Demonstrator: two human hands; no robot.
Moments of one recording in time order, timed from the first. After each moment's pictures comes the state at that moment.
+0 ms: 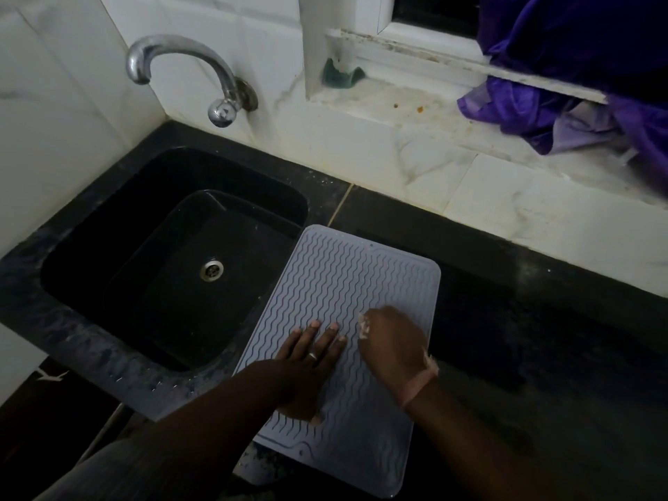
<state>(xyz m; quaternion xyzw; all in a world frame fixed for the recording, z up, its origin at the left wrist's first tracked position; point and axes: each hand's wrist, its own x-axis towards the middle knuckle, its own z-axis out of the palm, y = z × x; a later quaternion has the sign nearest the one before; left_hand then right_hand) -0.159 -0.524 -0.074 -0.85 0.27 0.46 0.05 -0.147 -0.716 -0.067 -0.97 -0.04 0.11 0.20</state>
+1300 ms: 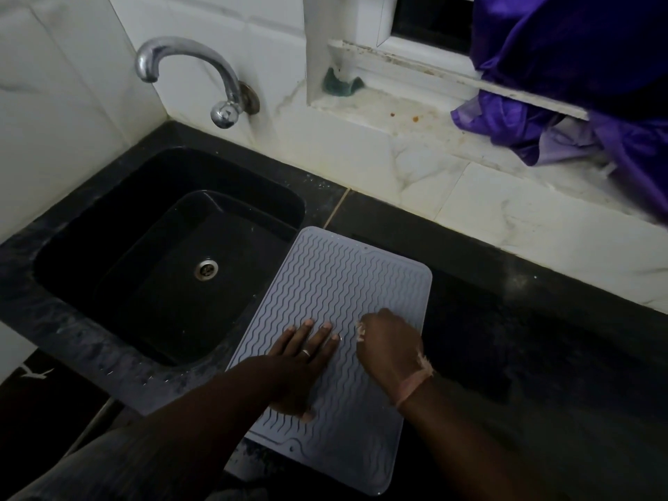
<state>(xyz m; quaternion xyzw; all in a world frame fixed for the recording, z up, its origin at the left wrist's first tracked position) -0.162 -0.522 -0.074 -0.85 0.28 0.44 0.04 -0.151 -0.718 -0.057 -0.98 -0.05 0.13 0.16</state>
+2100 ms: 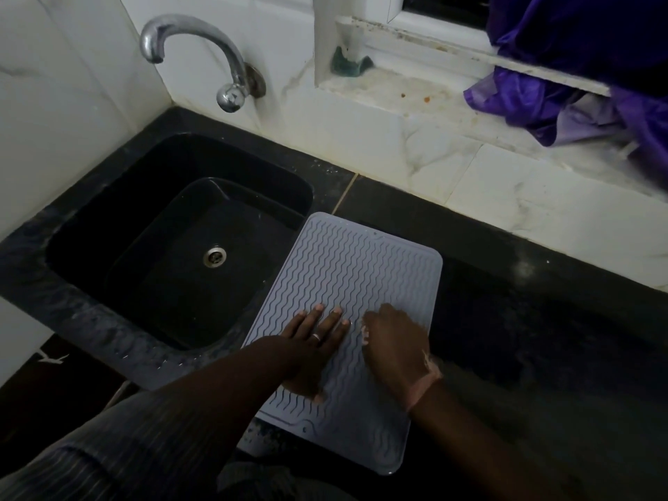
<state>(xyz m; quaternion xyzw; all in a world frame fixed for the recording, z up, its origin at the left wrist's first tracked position) -0.158 -0.524 -0.072 -0.85 0.28 0.44 0.07 -0.173 -0.712 -0.068 -0.99 -0.09 0.11 0.08</state>
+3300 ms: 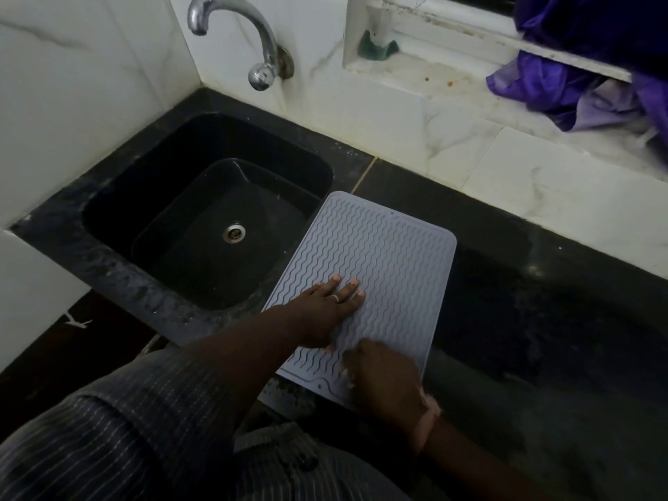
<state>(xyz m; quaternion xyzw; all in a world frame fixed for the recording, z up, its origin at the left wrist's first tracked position) -0.170 -0.511 -0.076 -0.91 0.29 0.31 -0.02 -0.262 -0.686 -0.057 -0.94 -0.24 0.22 0.10</state>
